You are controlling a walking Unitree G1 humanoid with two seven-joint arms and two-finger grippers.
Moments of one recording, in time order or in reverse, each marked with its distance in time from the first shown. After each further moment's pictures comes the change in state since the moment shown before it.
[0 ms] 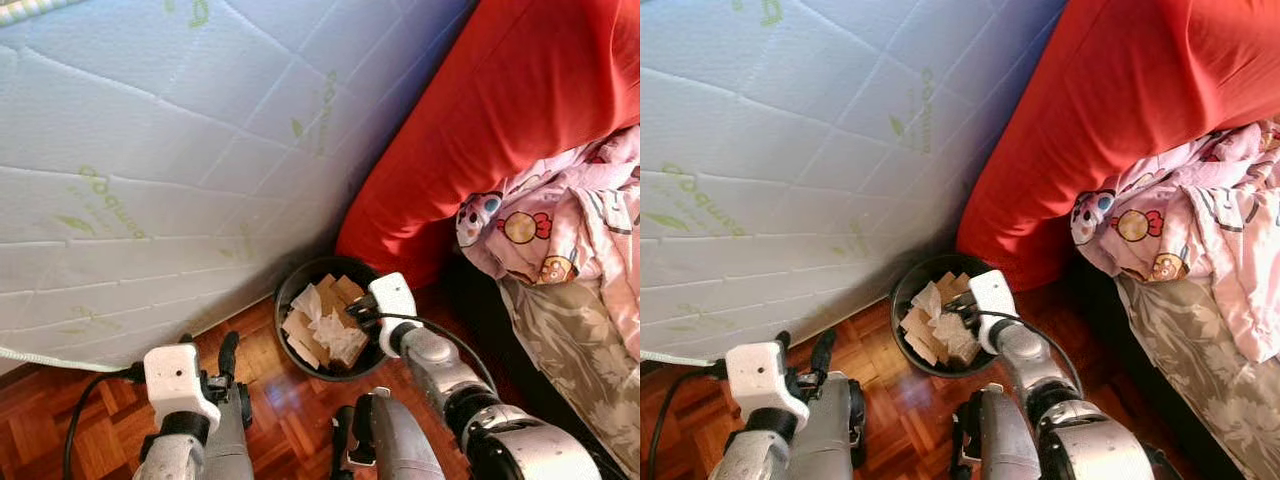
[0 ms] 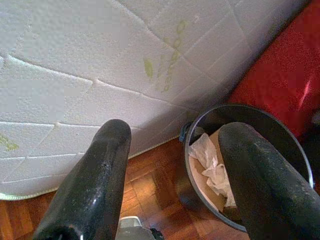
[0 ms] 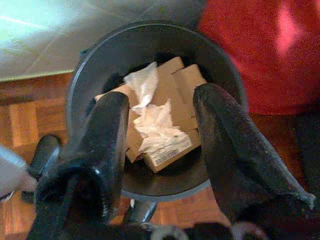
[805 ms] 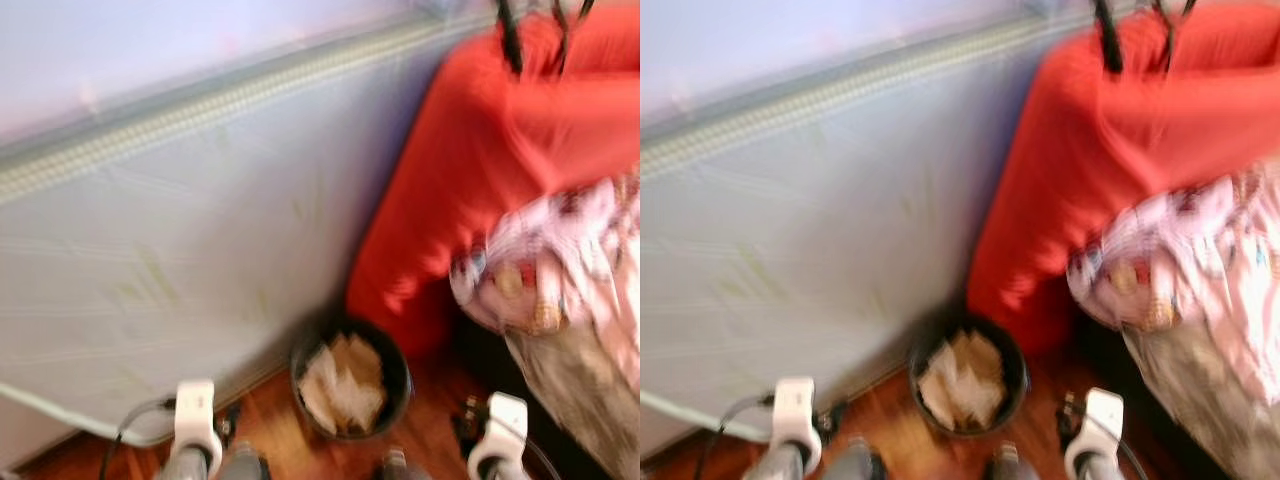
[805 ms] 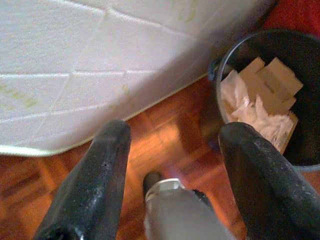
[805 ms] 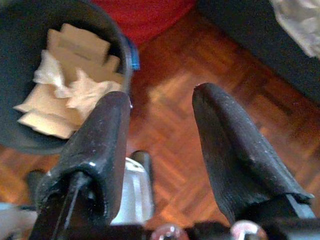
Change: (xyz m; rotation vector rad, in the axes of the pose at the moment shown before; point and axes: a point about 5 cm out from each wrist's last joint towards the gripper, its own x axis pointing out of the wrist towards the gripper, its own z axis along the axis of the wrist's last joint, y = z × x) left arm 0.022 0.033 -0.126 0.054 0.503 -0.003; right arm -0.103 -0.038 -0.170 0.490 0.253 -0.448
